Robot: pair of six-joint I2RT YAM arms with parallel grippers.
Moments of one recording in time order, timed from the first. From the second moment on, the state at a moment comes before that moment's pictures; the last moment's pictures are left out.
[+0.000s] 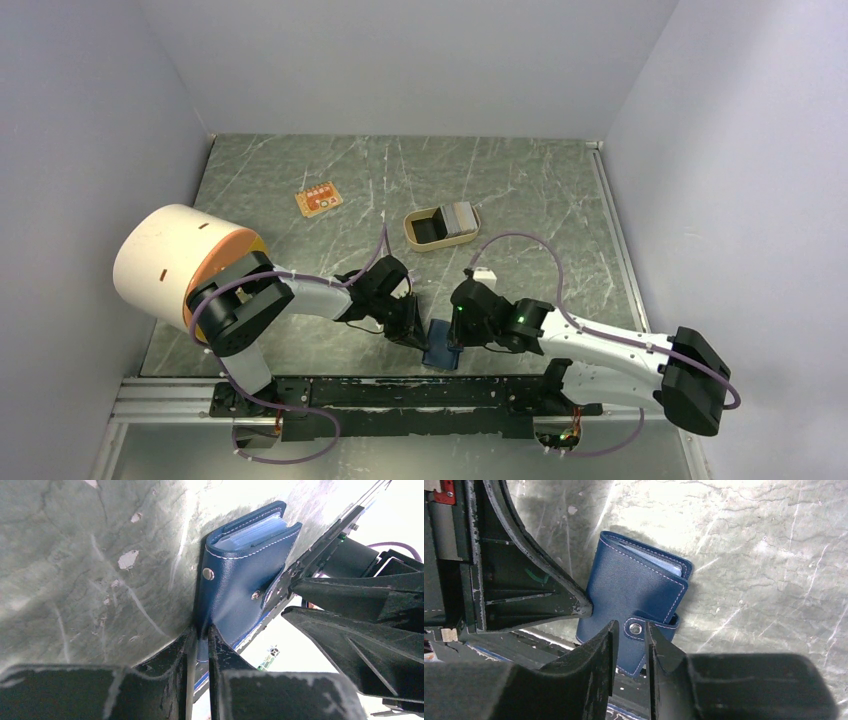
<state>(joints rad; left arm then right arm) -0.92 1.72 0.68 0.11 0.54 -1.01 1.02 1.04 0.53 -0.48 0.16 0.91</state>
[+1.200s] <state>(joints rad) -0.92 1.72 0.68 0.11 0.54 -1.01 1.11 1.13 0.51 -0.41 0.22 0.96</state>
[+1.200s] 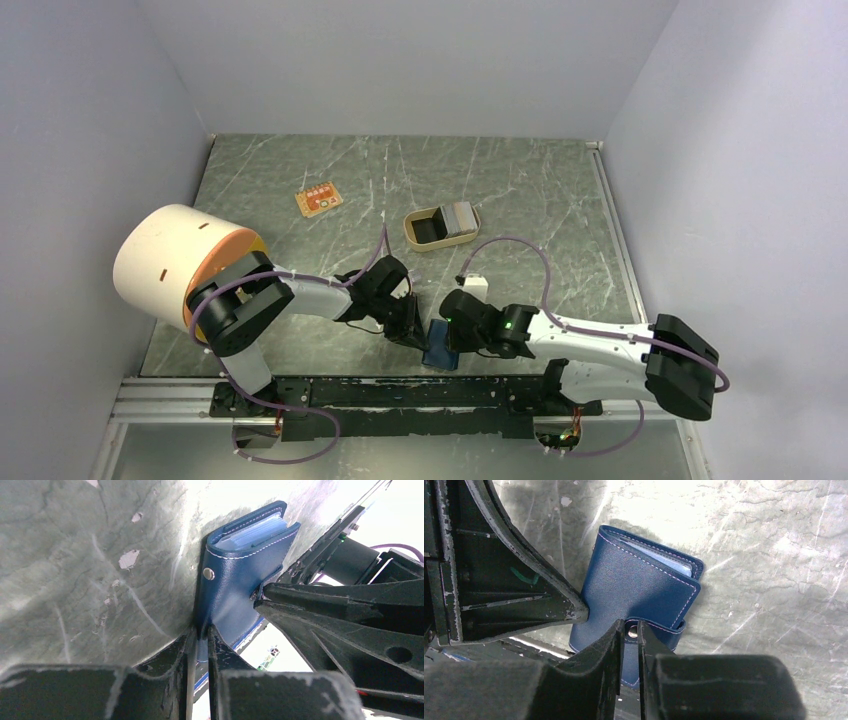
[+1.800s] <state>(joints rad) -0.92 1.72 0.68 0.11 0.54 -1.01 1.21 1.26 0.64 -0.53 0.35 0.98</state>
